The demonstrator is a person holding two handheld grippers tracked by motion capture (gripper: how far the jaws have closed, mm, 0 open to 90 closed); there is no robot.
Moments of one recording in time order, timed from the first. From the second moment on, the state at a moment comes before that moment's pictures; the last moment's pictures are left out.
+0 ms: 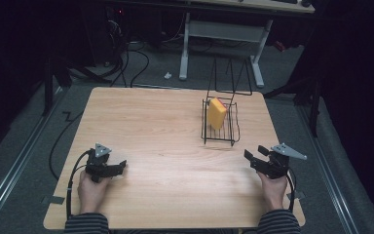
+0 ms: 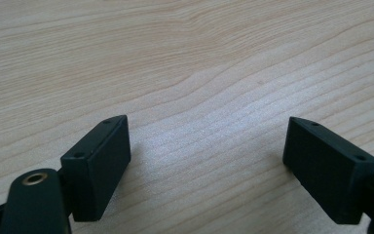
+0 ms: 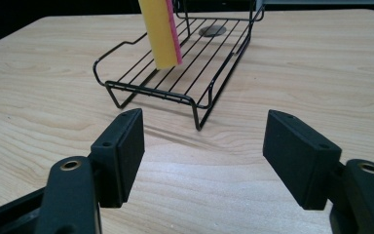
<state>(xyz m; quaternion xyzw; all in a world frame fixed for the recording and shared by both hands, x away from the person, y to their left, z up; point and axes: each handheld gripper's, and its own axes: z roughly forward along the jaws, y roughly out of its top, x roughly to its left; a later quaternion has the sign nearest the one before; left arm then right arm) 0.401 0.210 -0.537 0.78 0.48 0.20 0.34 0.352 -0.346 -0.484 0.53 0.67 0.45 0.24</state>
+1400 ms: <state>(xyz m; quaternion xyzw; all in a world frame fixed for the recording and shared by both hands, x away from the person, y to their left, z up) 0.401 0.210 -0.537 0.78 0.48 0.20 0.34 0.381 -0.325 -0.525 0.55 0.71 0.37 0.24</state>
